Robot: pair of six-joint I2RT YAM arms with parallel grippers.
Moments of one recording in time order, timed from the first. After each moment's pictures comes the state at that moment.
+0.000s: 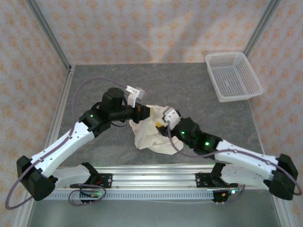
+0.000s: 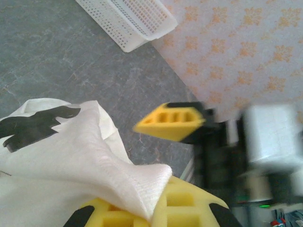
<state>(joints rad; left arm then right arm) -0.62 1.14 1.06 -0.38 0.45 -0.46 0.99 1.03 0.63 -0.01 0.33 -0.13</state>
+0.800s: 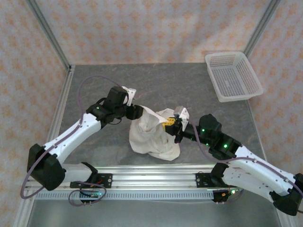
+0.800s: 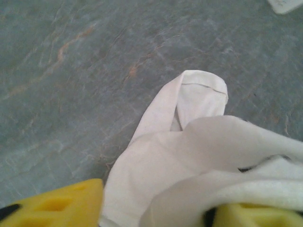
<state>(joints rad) -0.49 1.25 1.04 -0.55 0.14 -0.24 0.87 0.75 0.68 -0.10 -0.25 0.09</state>
